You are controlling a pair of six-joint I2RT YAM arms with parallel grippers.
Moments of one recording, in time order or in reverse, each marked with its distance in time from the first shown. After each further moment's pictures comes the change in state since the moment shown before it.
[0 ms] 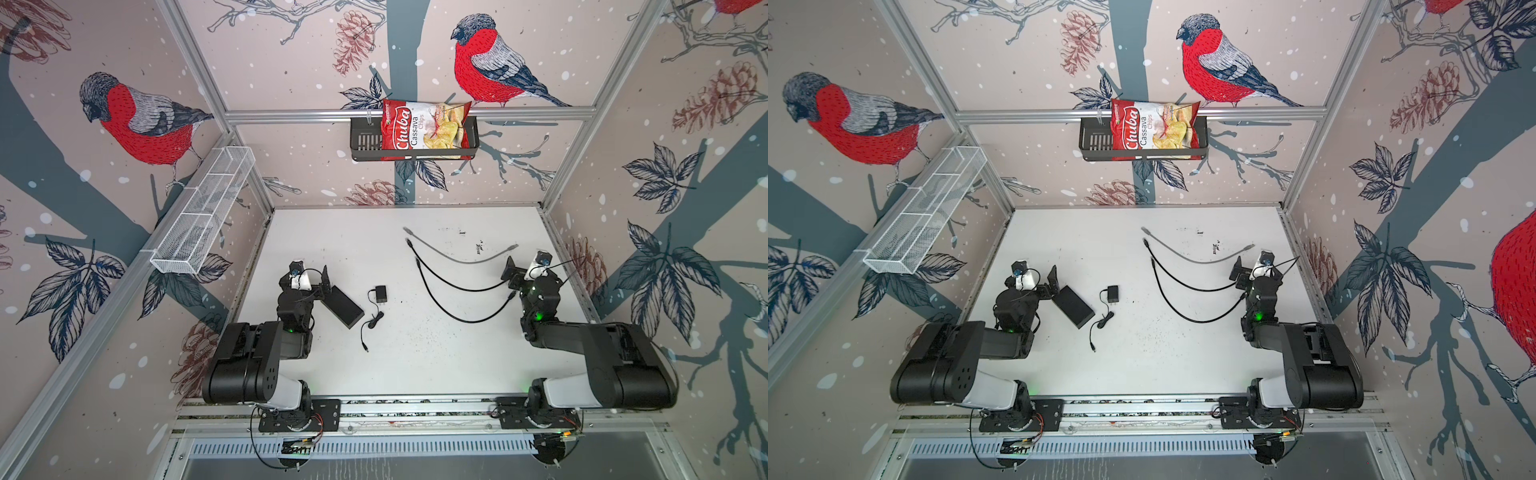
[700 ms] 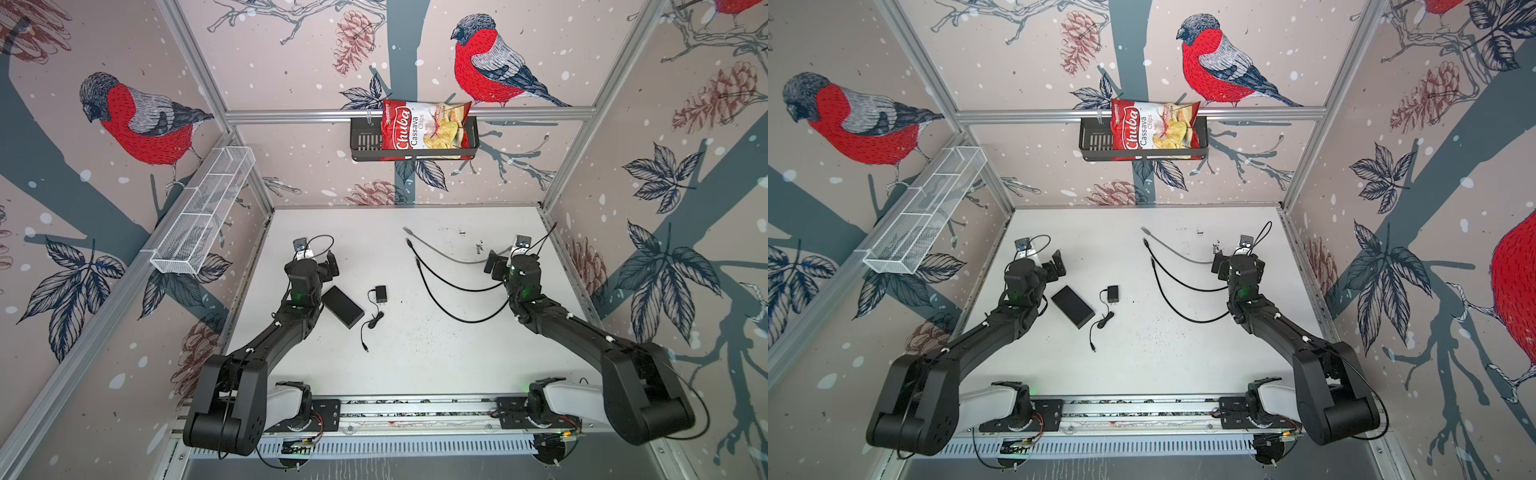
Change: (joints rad) left arm -0.182 -0.215 0.343 -0.799 -0.279 -0.224; right arm 0.230 -0.150 0.239 -0.619 0.164 0.122
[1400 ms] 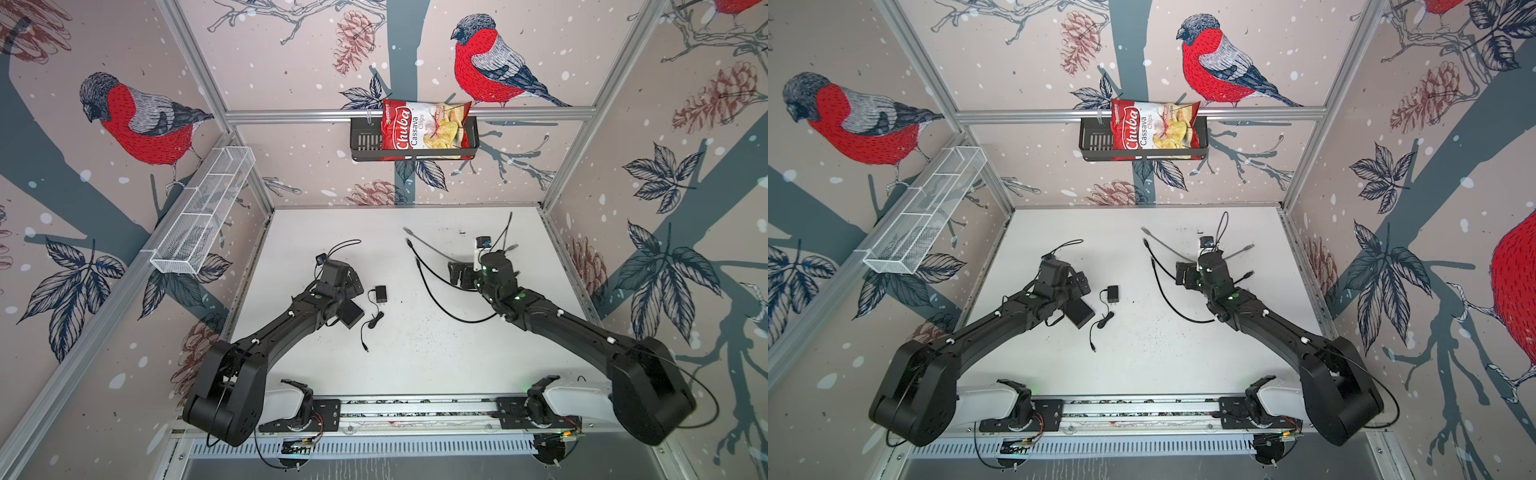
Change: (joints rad) left arm -0.225 0.069 0.128 -0.606 0.067 -0.449; right arm 0.281 0.056 0.150 -0.261 -0.193 0.123
